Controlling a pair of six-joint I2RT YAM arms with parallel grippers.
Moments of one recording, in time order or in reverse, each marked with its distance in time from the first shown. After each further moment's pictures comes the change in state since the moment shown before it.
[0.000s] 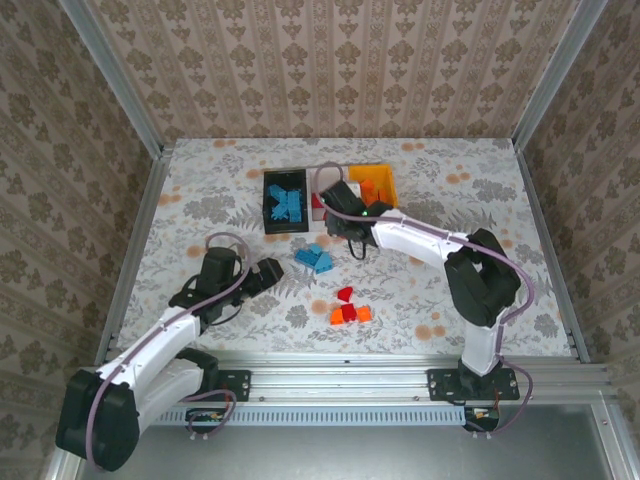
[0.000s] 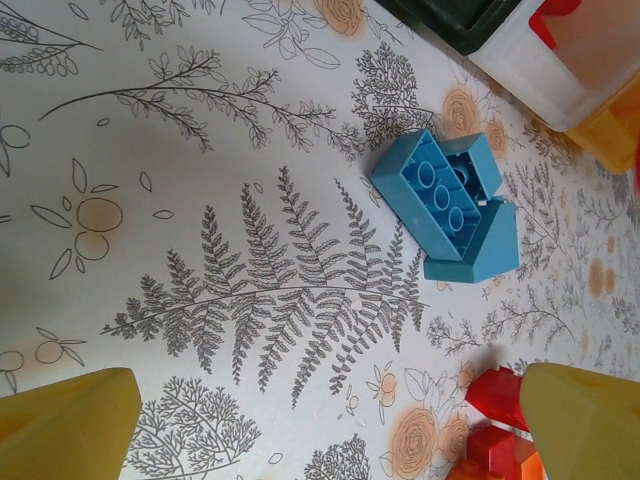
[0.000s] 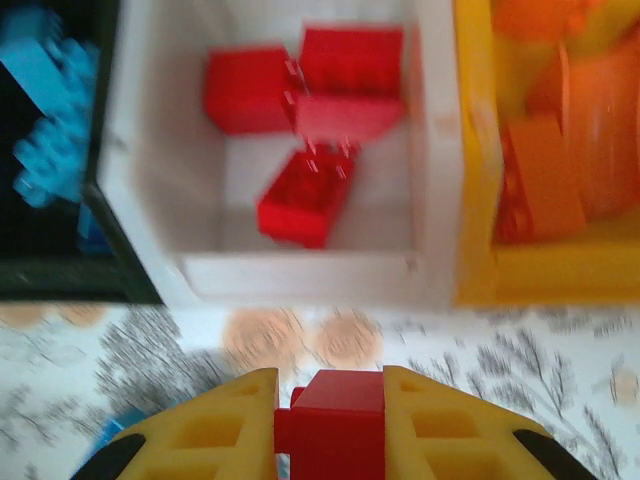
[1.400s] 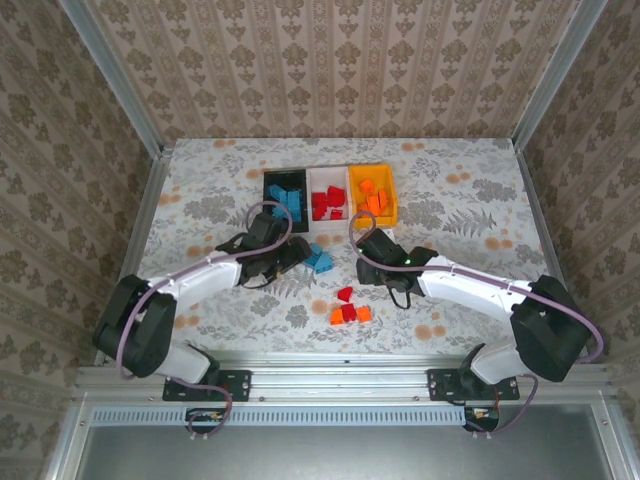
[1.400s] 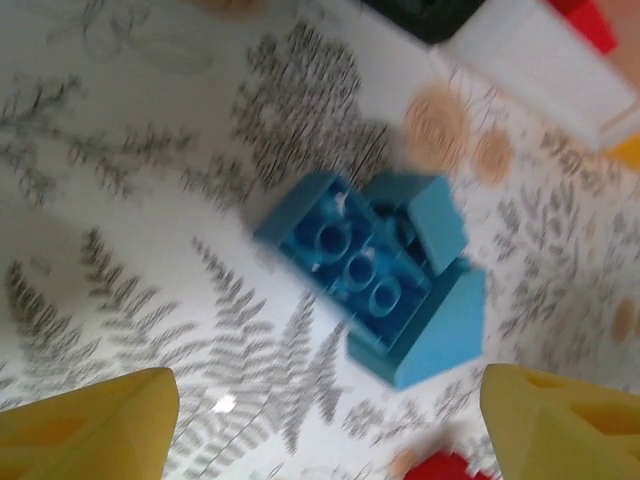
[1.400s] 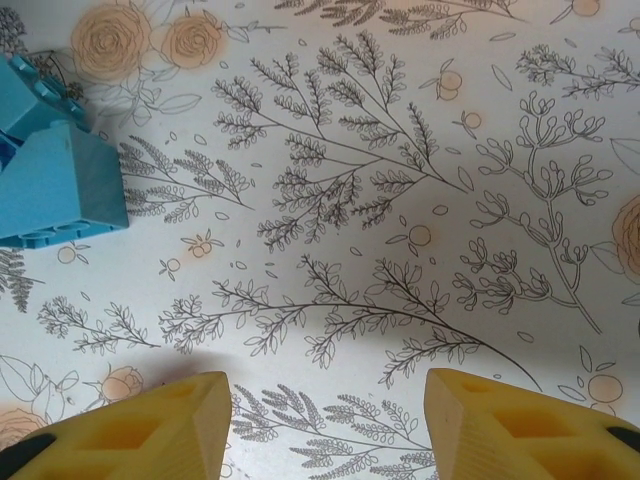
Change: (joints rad) left arm -0.178 0.542 0.410 -0.029 -0.109 -0.175; right arm 0.070 -0.469 -0.583 -0.039 -0.018 0.000
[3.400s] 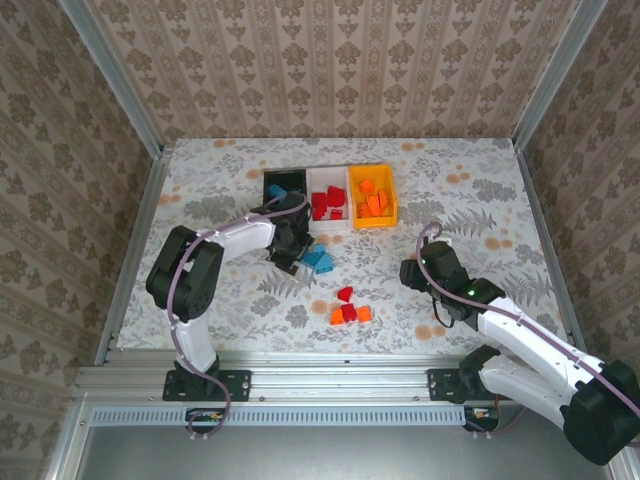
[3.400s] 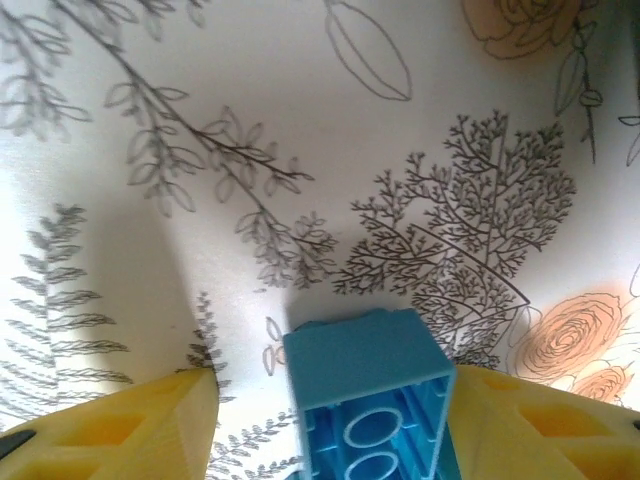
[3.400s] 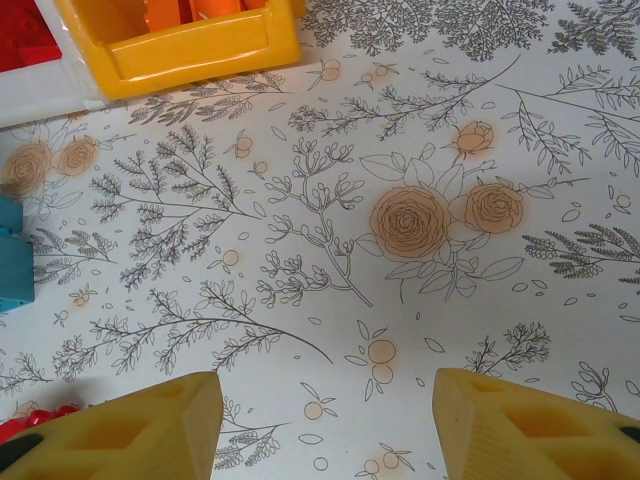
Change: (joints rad) left arm -0.008 0.381 0.364 -0.331 -0.036 -0.564; right arm -0.242 -0.500 -0.336 0.068 -0.031 -0.049
